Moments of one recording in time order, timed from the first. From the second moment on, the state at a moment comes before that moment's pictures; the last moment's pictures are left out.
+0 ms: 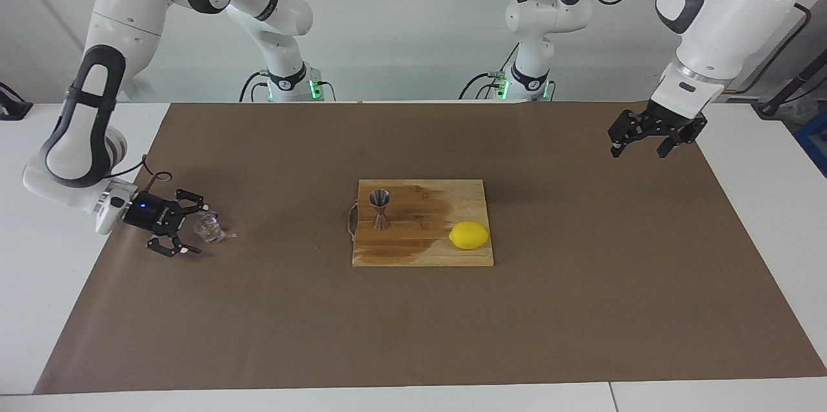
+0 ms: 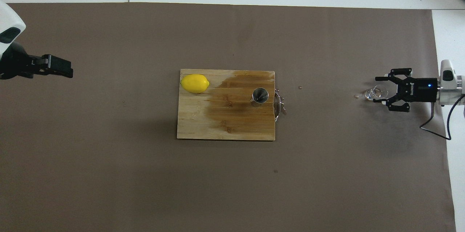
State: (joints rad) left arm 0.03 0.06 -0.09 -1.60 -0.02 1.70 -0.02; right arm -0.33 0.56 -0.15 -1.74 0.98 1.75 -2.23
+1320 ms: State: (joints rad) left arm 0.06 0.05 -0.10 -1.60 -0.02 1.69 -0.01; right arm -0.16 0.41 -0.15 -1.71 0.92 1.81 -2.02
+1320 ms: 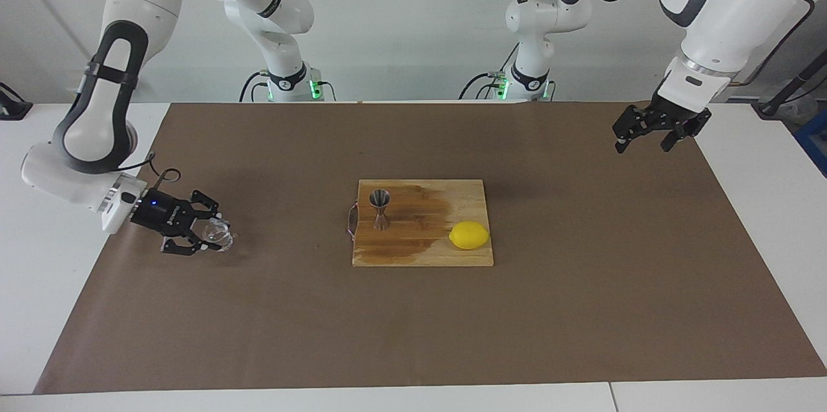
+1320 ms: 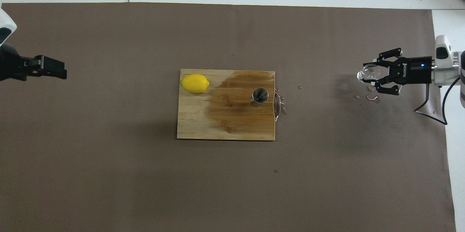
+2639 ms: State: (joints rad) left arm 0.07 0.04 -0.10 -1.60 -0.02 1.61 -0.01; right arm 0.32 0.18 -0.15 -1.71 0.53 1.91 -1.23
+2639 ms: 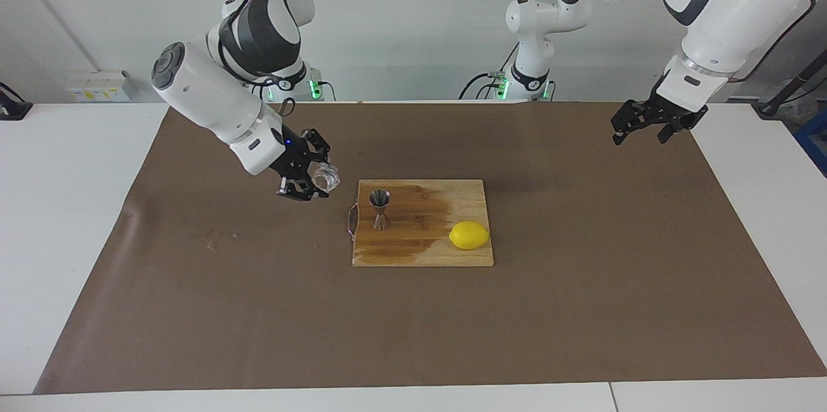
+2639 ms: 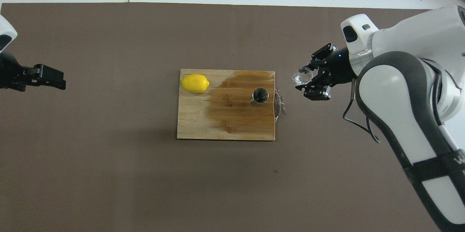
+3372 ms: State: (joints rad) left arm 0.07 0.04 -0.10 -1.60 -0.02 1.61 -0.01; right arm 0.45 0.17 -0.15 -1.73 0.36 1.91 -1.03
